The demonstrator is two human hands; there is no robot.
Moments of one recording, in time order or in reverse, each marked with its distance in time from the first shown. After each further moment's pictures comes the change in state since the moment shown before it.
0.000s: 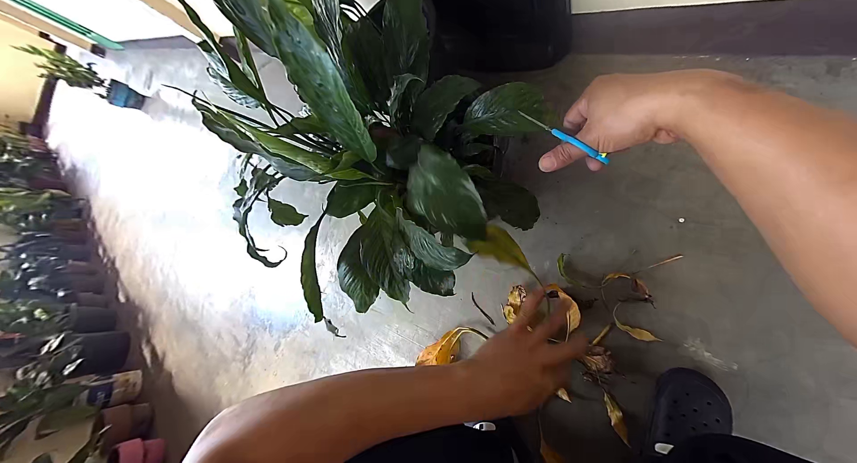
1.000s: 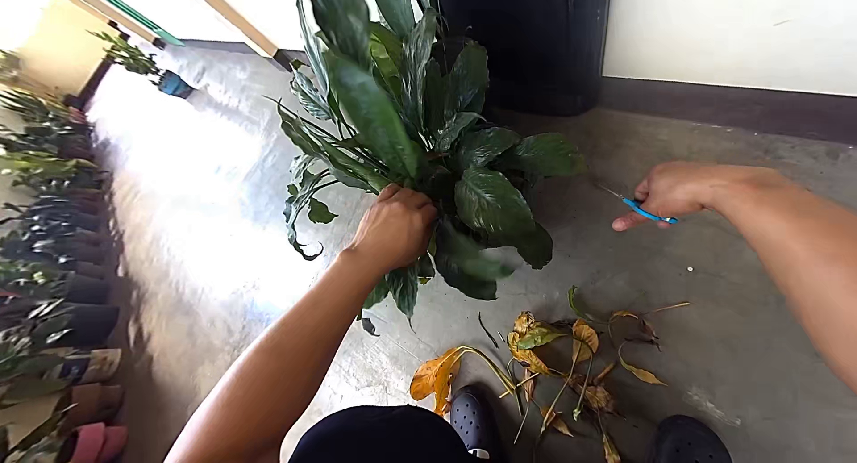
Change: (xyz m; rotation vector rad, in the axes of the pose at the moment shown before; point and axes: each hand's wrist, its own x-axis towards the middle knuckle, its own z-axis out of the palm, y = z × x) left_hand -0.119 -0.180 -0.063 0.247 0.394 -0.697; right_hand 0.017 0.054 0.008 -0.294 -0.130 0.173
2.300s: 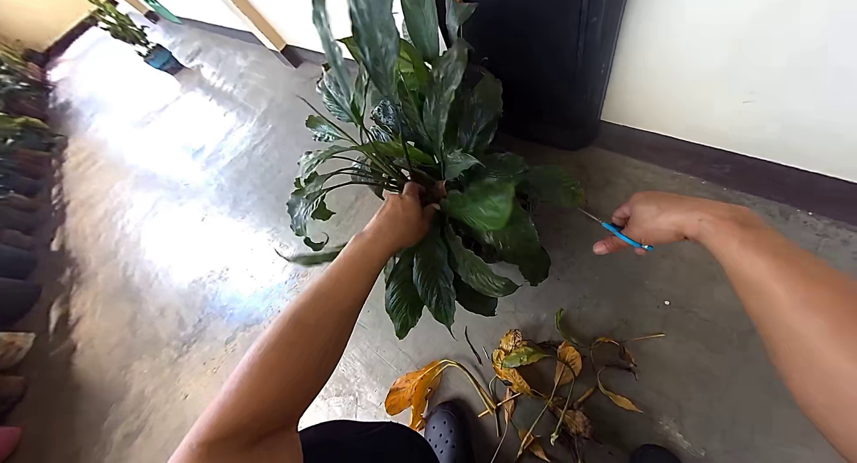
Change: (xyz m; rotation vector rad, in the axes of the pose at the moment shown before) left_hand 0.025 -0.007 -0.008 -0.479 -0.222 -0.693; right_hand -0.028 -0.035 -0.022 -0.008 0.005 -0.107
